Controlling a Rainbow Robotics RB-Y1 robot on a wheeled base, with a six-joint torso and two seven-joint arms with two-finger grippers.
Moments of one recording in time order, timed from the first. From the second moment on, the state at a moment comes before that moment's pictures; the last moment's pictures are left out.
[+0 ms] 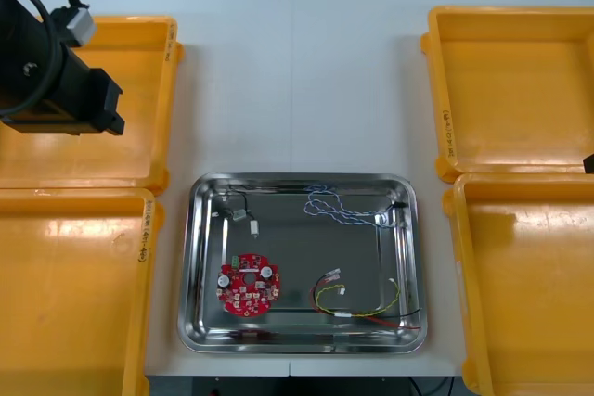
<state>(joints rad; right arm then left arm) -0.29 -0.93 -0.25 -1.98 -0.99 1.83 1.28 -0.73 0.94 -0.18 -2.01 1.08 1.91 -0.86</state>
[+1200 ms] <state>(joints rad) -0.29 -0.93 -0.25 -1.98 -0.99 1.83 1.28 -0.36 1.00 0.21 -2.00 1.04 1.91 -1.21</state>
